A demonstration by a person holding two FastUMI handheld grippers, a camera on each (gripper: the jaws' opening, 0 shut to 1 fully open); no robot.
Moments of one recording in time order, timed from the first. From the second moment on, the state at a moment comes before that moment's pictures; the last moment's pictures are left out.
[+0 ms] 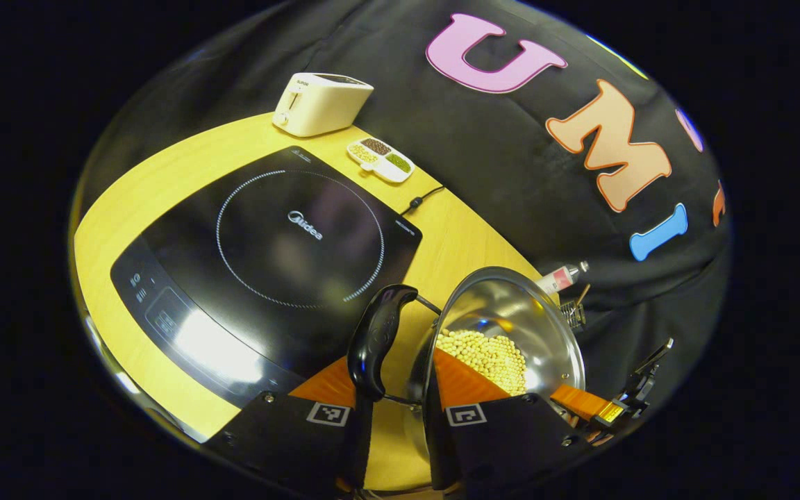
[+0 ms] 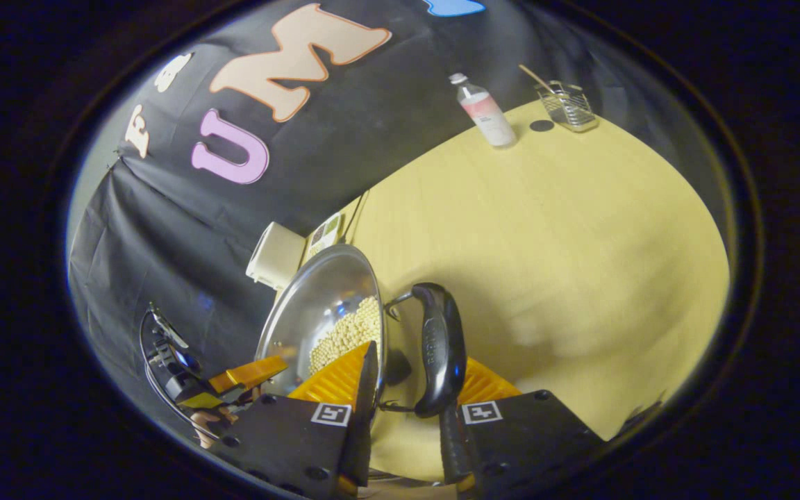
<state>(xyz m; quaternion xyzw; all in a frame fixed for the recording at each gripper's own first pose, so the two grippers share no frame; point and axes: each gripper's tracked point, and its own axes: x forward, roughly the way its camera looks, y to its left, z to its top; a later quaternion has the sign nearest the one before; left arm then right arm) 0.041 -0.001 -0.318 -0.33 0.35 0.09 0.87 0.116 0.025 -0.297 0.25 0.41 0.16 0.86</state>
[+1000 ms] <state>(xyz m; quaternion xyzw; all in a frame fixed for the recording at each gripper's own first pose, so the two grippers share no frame) 0.058 0.216 -0.332 -0.30 0.33 0.09 0.89 0.126 0.244 -0.331 0.26 0.40 0.15 0.87</state>
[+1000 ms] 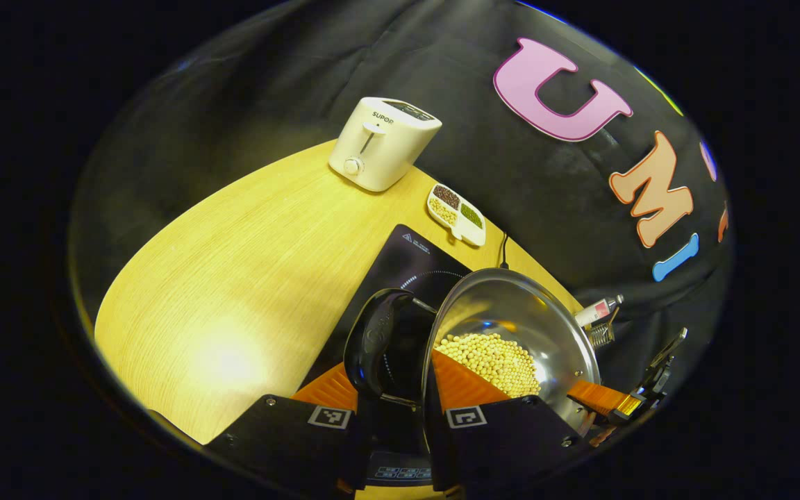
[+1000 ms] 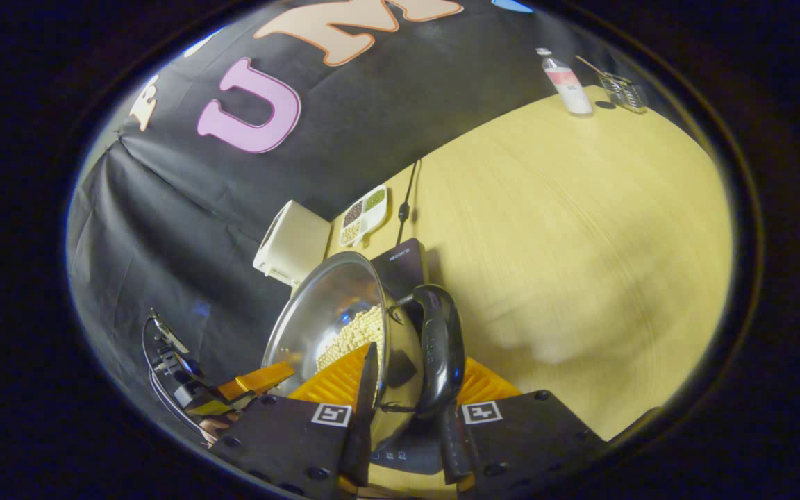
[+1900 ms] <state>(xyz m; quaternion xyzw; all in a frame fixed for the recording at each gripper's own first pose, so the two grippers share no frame) 0.087 0.237 -0.336 -0.24 0.31 0.08 0.91 0.143 0.266 -0.359 0.26 0.42 0.14 0.86</state>
